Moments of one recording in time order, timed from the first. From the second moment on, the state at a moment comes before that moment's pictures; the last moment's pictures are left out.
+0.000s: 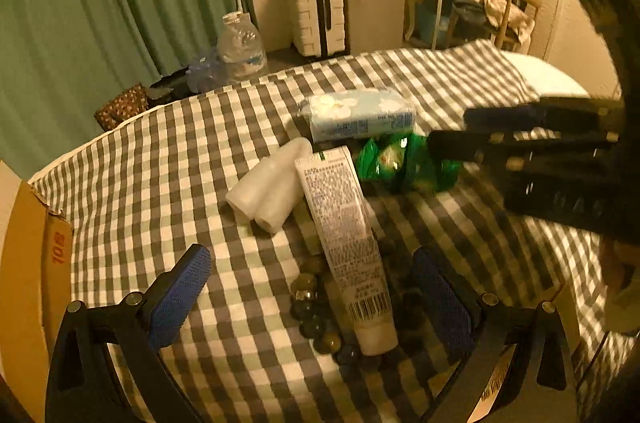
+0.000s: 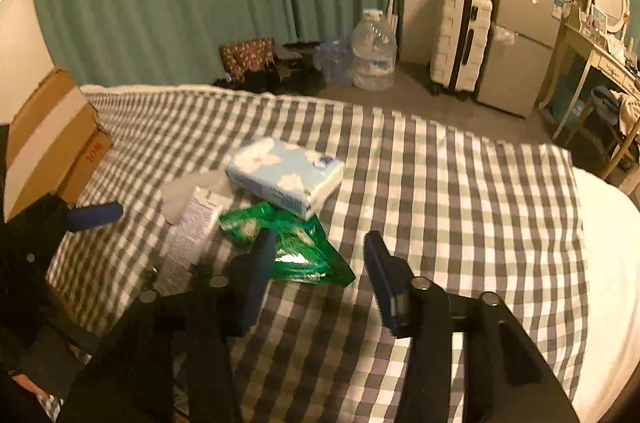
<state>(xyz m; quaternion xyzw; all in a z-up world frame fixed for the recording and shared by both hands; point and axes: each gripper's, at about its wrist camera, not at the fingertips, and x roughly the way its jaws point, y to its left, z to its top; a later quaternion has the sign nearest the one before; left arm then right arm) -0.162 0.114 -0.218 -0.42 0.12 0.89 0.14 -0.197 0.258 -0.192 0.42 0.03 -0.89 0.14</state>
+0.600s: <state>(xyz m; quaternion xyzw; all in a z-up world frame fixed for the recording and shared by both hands) -0.166 0.109 -0.232 -0.44 0.10 0.88 0.17 -0.202 0.237 -0.215 0.43 0.02 -0.88 0.19</state>
